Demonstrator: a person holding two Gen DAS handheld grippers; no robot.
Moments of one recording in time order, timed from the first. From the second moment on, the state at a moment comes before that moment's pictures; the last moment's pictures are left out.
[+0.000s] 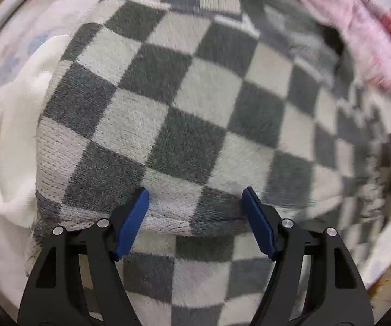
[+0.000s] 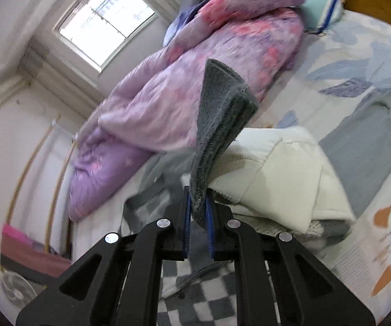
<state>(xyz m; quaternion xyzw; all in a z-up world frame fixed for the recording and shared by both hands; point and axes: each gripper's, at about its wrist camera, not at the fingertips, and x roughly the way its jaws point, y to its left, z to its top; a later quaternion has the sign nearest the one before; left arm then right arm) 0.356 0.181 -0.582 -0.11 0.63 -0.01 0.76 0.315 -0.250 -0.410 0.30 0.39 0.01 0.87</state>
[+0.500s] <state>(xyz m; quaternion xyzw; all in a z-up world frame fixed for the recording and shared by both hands) 0.325 0.249 -0.528 -0.17 0.59 -0.06 0.78 0.303 -0.187 -0.446 0.32 0.40 -0.03 0.86</state>
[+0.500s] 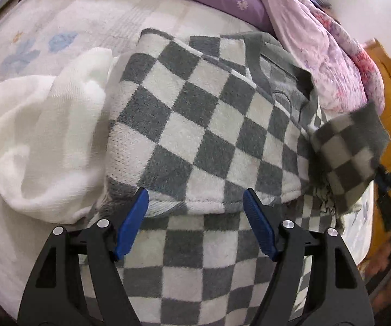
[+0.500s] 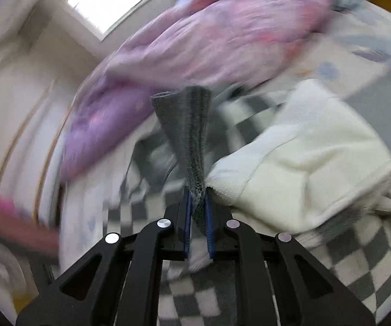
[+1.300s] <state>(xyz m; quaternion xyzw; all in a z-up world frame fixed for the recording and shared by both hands) 0.377 0.055 -0.476 -0.23 0.57 -0.21 0.76 0.306 -0.265 -0.418 0.06 0.42 0.00 0.91</state>
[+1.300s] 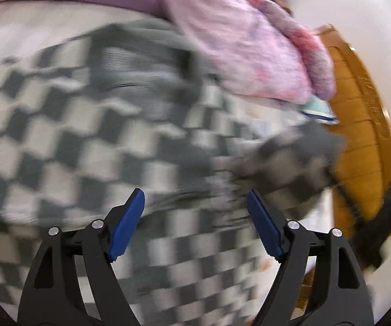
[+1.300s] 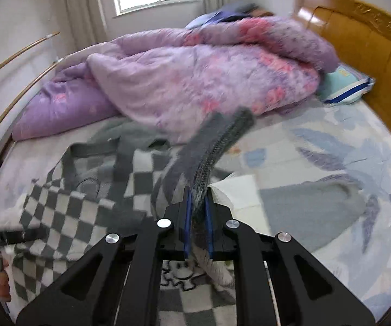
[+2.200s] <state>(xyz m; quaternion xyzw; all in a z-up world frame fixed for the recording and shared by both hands) 0.449 -0.094 -0.459 -0.12 0.59 -0.23 0.76 0.302 -0.263 -0.442 0.10 0.45 0.09 0.88</state>
